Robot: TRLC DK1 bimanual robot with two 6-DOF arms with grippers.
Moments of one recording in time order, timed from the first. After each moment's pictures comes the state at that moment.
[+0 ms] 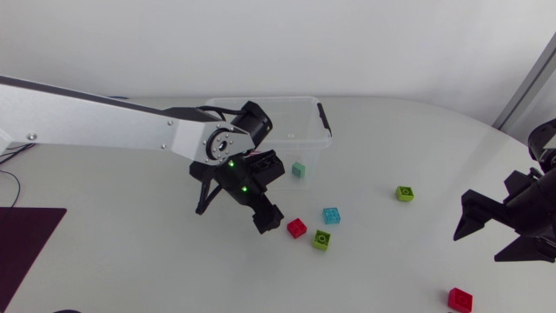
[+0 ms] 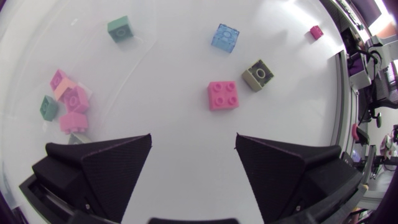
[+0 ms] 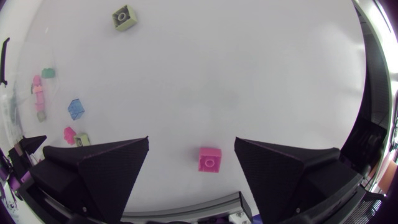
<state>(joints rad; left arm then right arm) -0.64 1.93 1.27 -0.60 0.22 0.39 -0.40 1.42 0.92 -1.09 -0.13 0.13</state>
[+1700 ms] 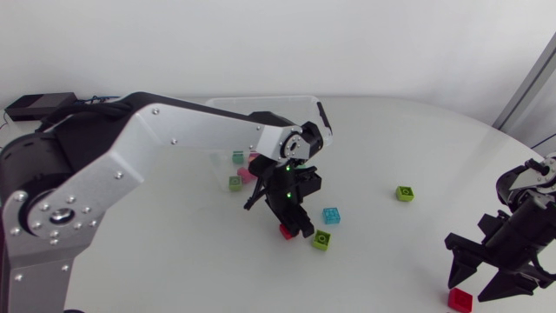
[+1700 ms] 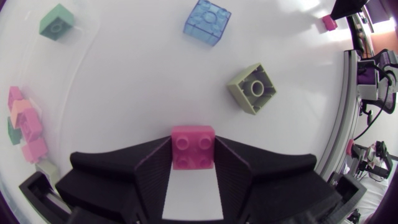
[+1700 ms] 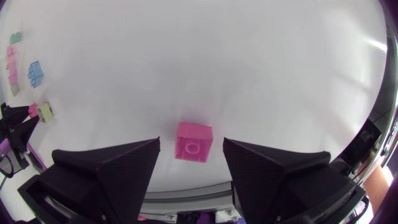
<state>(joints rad) -0.75 2.27 1.69 -0.94 0.19 0.30 -0.42 1.60 0.76 -1.05 -0.09 0.02</state>
